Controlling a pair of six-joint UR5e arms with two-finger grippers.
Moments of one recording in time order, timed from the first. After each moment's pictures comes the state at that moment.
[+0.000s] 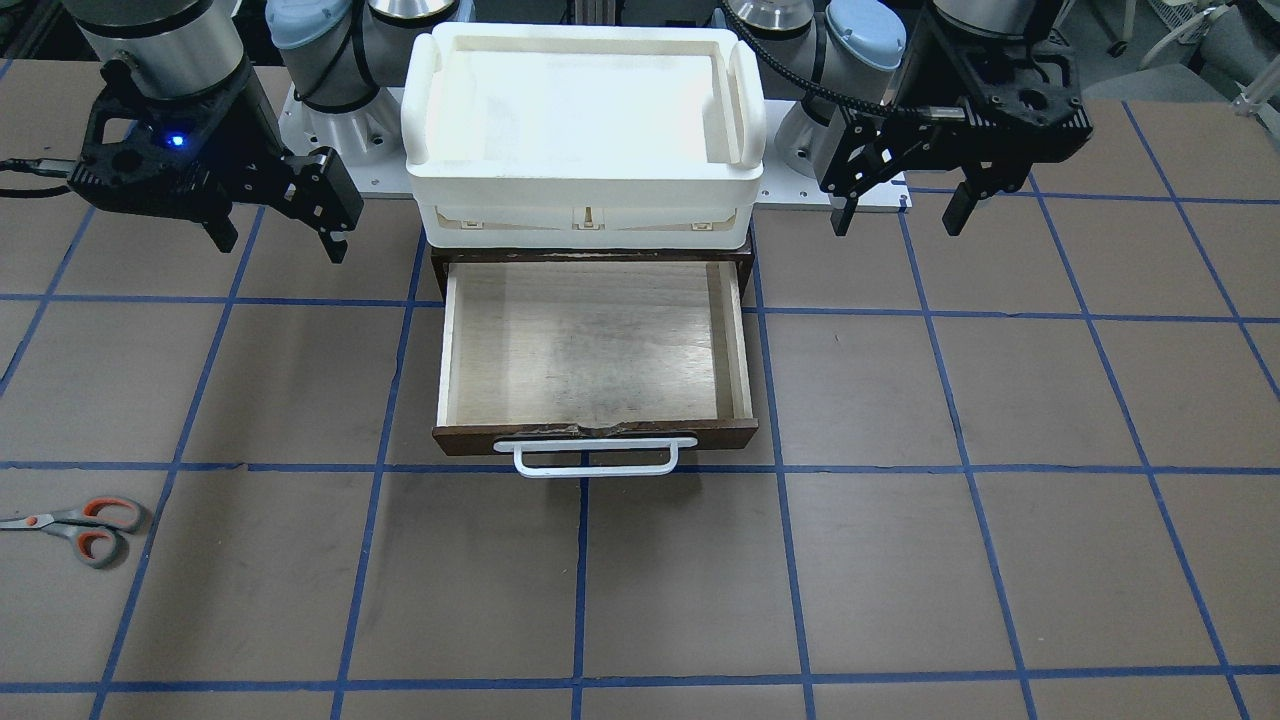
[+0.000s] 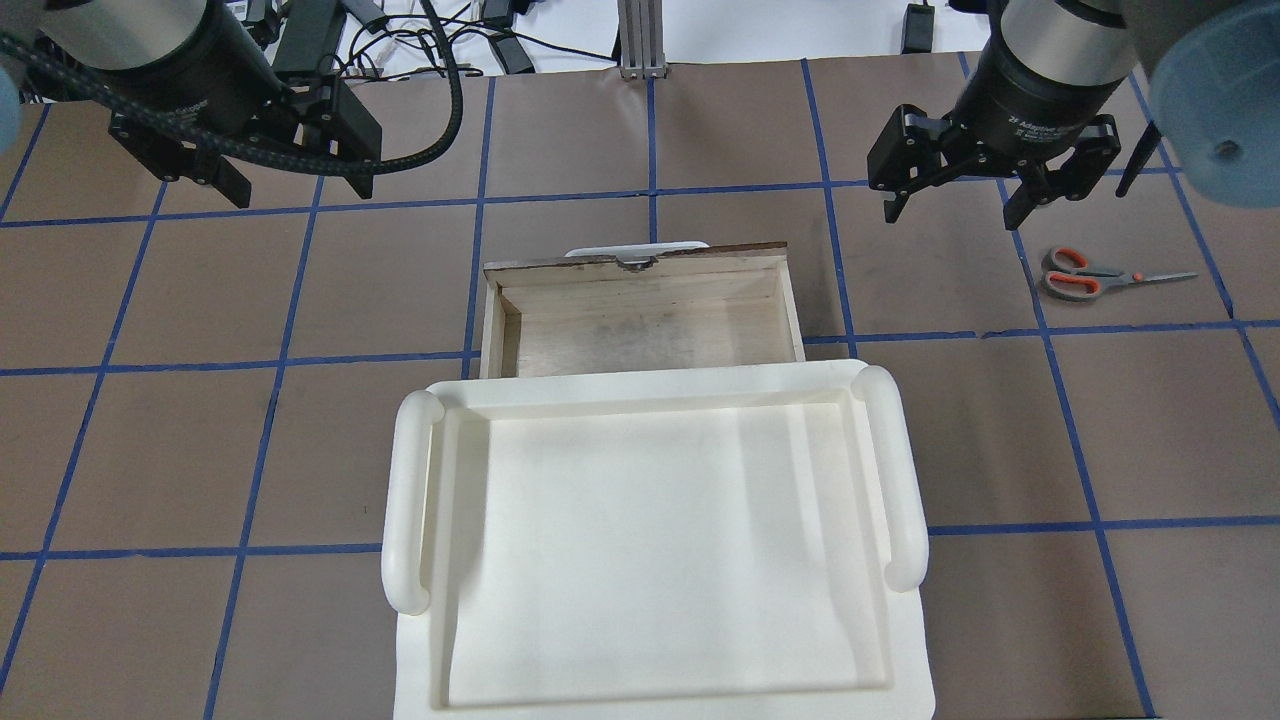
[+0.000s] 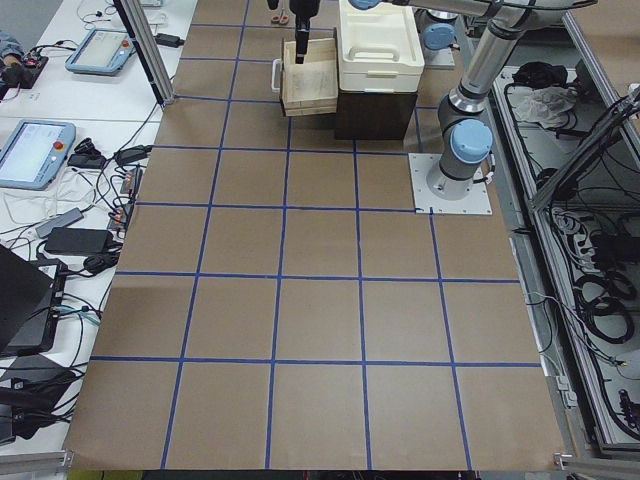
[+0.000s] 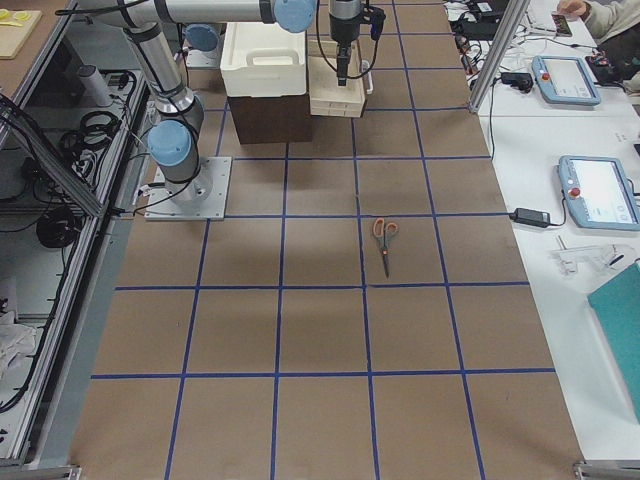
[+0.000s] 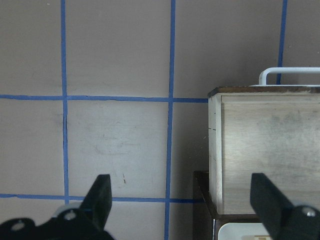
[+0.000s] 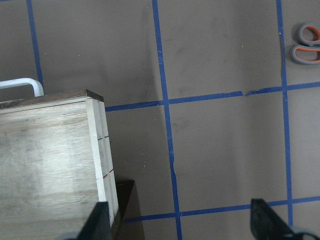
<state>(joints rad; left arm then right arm) -1.57 -1.52 -1.50 -1.55 1.58 -0.04 1.56 -1.60 1.59 -1.61 -1.58 0.09</state>
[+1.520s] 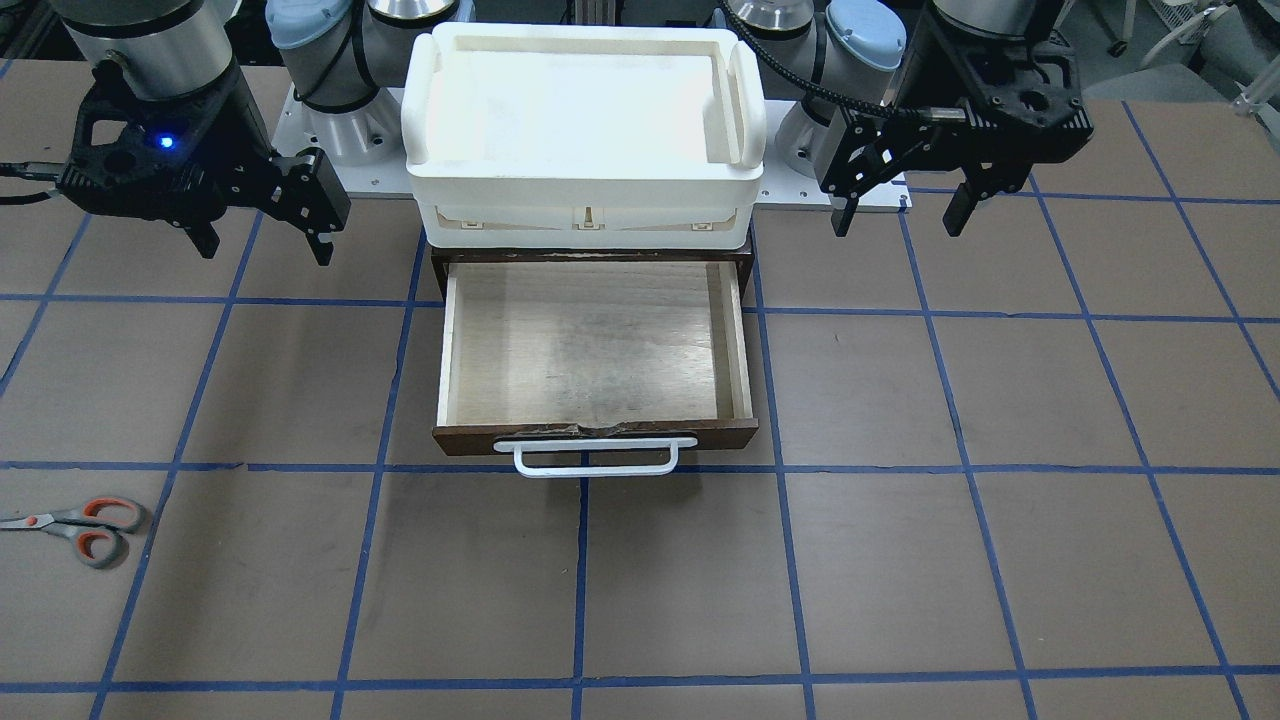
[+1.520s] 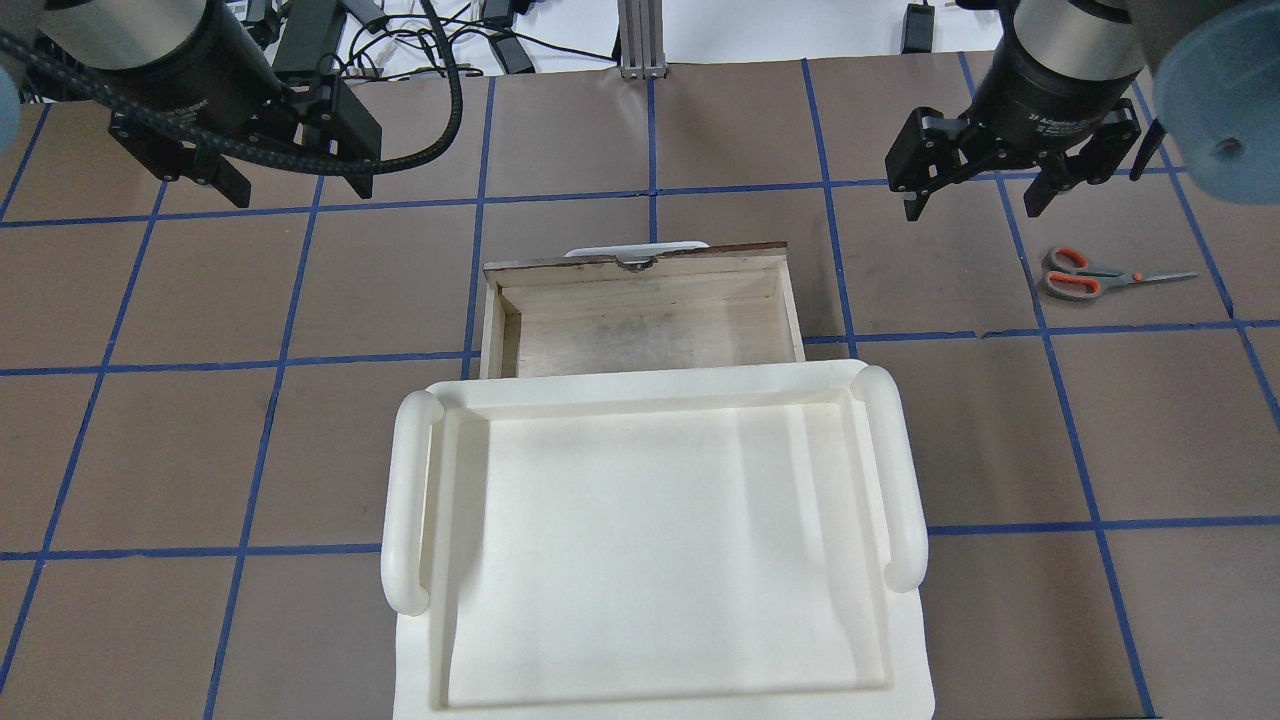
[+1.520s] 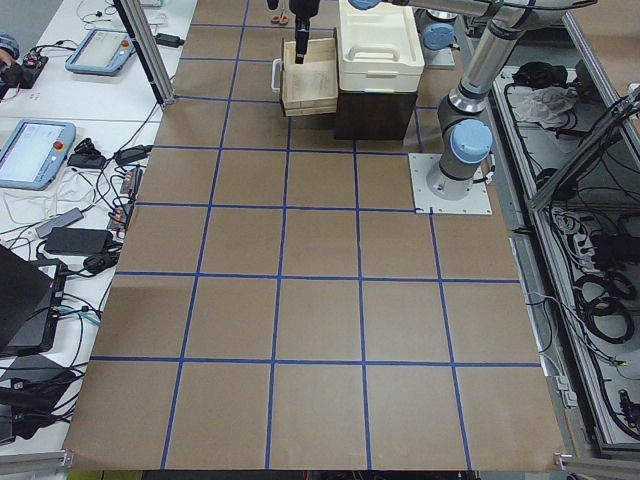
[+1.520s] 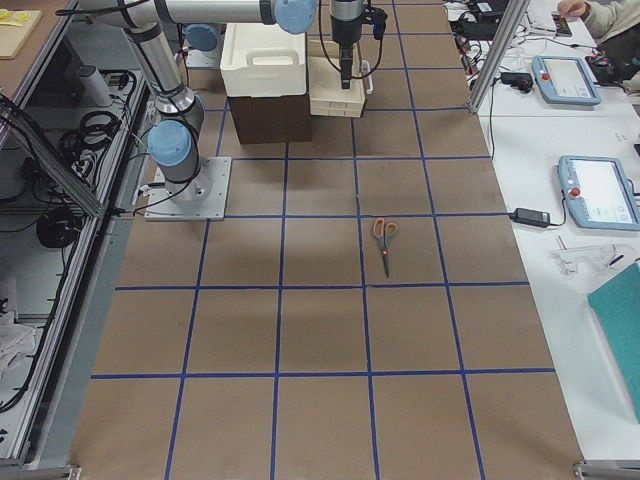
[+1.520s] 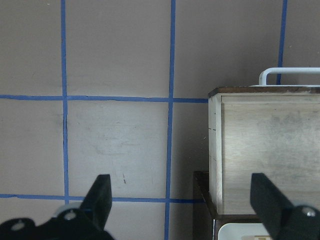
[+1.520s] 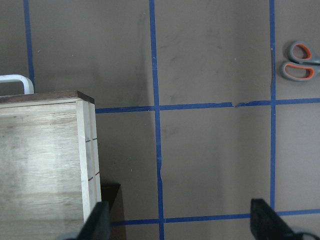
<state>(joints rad) -1.57 -1.52 -1.50 -1.55 1.58 -0.04 1.54 -1.60 1.59 -1.63 -1.59 -0.04</state>
